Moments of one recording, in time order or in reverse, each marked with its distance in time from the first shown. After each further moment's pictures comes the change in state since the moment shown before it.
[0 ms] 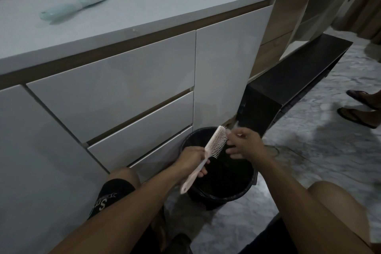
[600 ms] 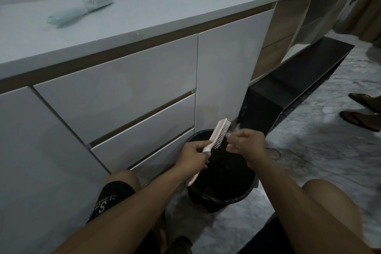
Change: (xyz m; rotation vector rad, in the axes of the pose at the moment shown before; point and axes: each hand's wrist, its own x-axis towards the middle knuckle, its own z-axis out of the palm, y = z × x) left_hand 0.002 0.002 0.007 0.014 0.146 0.190; right_hand -0.009 -0.011 0.008 0.196 0.127 -0.045
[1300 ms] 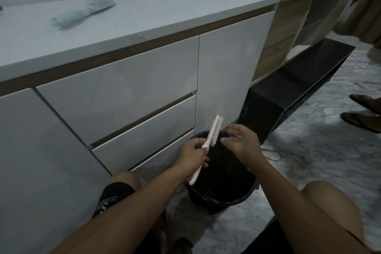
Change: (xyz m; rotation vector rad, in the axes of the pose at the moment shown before) left_hand -0.001 0.009 -0.004 -0.075 0.036 -0.035; right_hand 0.014 0.018 0.005 -0.227 -0.087 -0.240
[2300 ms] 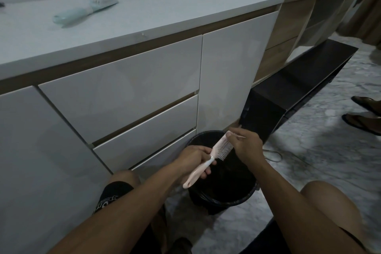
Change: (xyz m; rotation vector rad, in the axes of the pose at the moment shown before) left_hand -0.004 0.006 -0.015 -0.094 -0.284 -0.233; right_hand 0.012 0.009 0.004 -0.282 0.172 -0.112
